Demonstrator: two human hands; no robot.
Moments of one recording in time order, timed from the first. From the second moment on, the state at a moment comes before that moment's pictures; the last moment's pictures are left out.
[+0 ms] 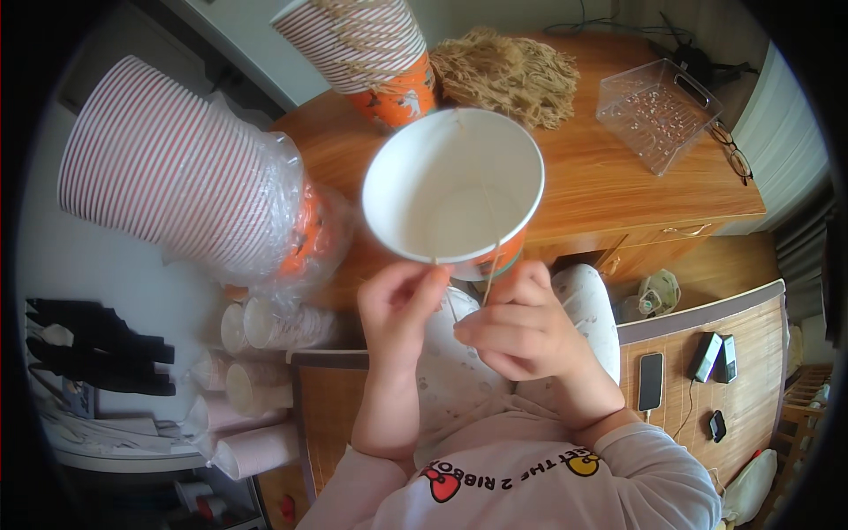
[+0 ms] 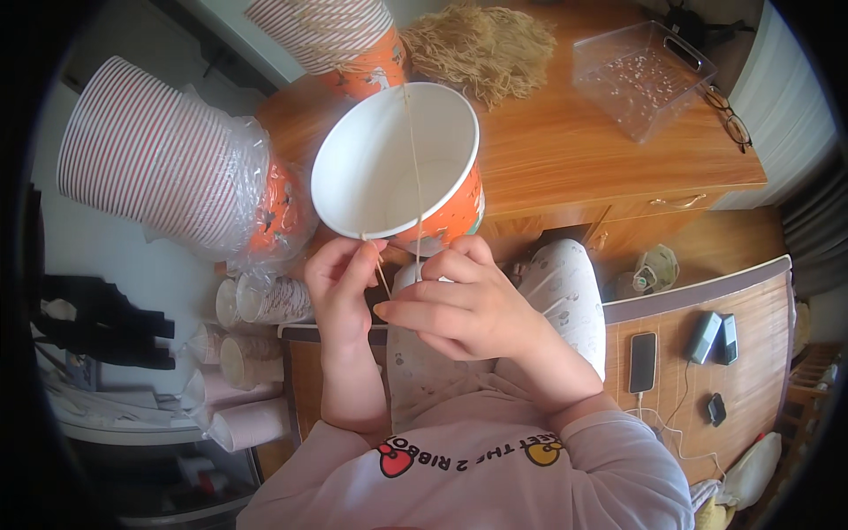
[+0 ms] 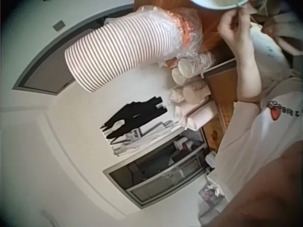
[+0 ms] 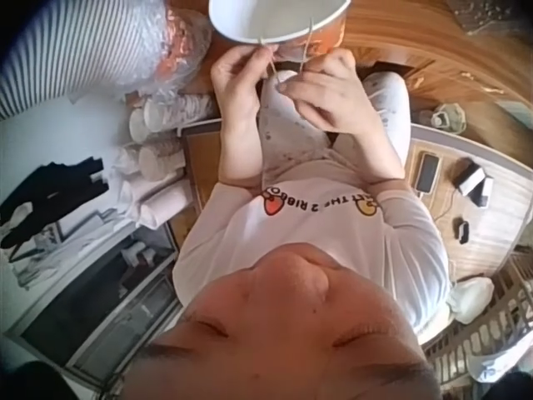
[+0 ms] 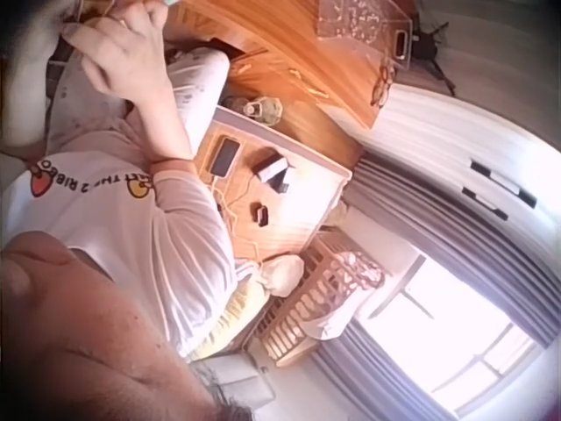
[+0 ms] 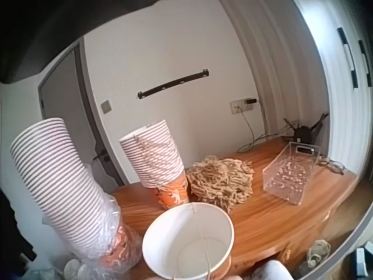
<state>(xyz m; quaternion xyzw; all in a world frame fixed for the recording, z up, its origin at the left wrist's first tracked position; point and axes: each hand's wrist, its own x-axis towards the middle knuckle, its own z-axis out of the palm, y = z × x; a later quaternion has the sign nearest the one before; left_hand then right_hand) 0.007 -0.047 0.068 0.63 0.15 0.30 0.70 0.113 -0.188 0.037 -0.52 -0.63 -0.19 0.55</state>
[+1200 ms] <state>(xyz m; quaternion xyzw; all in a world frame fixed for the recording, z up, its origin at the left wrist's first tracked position) 0.190 0.057 0.422 0.83 -0.13 0.16 -0.53 0.106 -0.172 0.013 -0.56 -0.50 -0.11 0.65</state>
